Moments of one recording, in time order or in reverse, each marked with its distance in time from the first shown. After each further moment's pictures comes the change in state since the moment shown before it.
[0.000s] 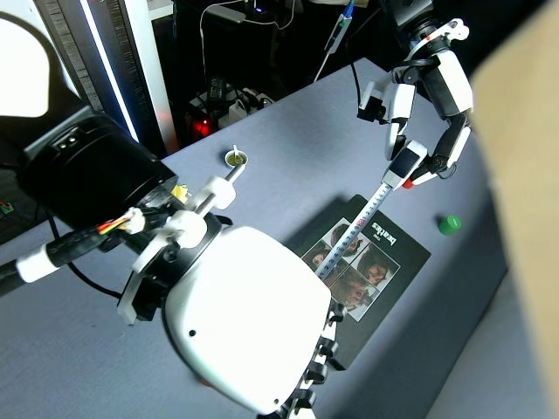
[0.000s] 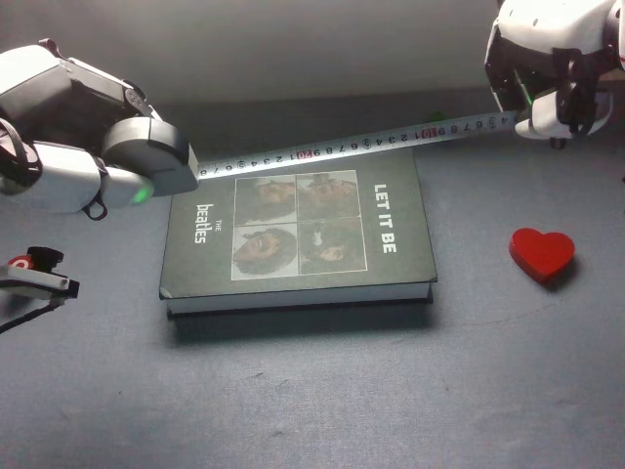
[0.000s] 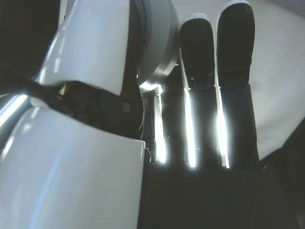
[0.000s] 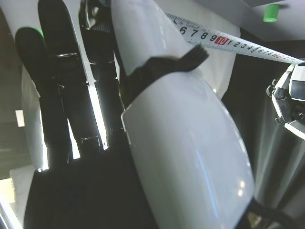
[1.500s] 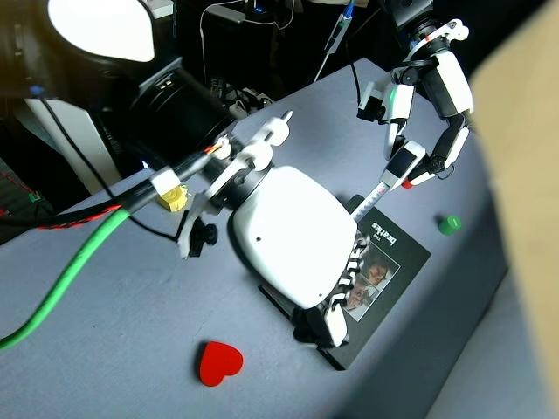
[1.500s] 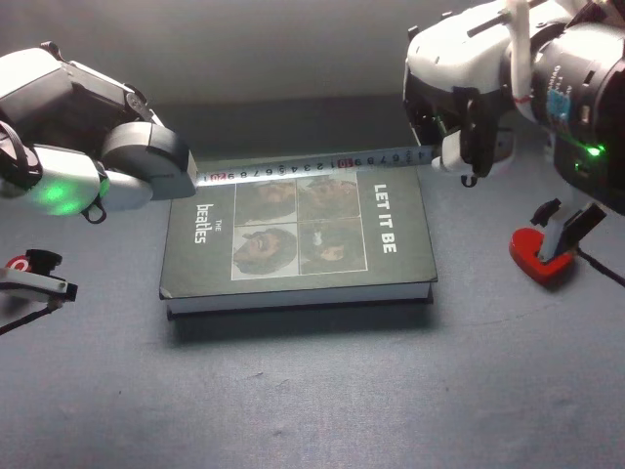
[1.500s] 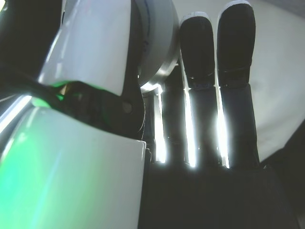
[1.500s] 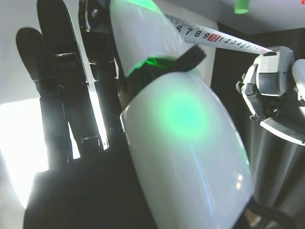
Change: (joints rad) left arm 0.001 0.001 0.000 0.008 0.008 0.004; right arm -0.001 -0.137 -0.050 0.000 -0.142 0.082
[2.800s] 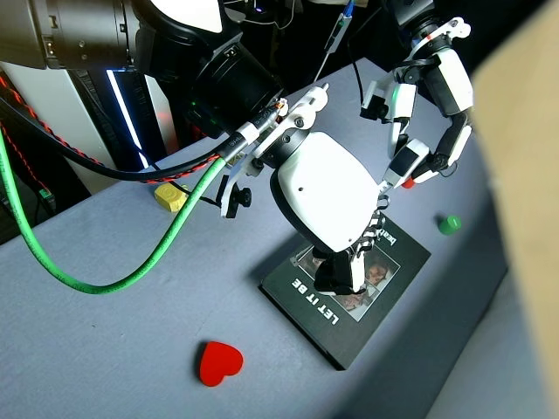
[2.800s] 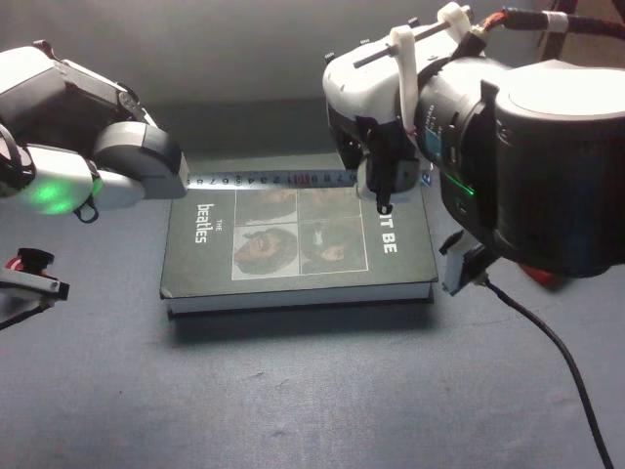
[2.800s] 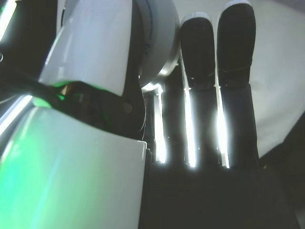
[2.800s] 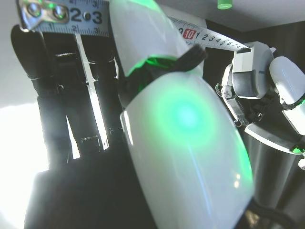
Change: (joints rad) left arm 0.000 0.005 0.001 0.005 -0.003 0.008; right arm 0.000 -0.193 0.025 -0.001 -0.156 0.084
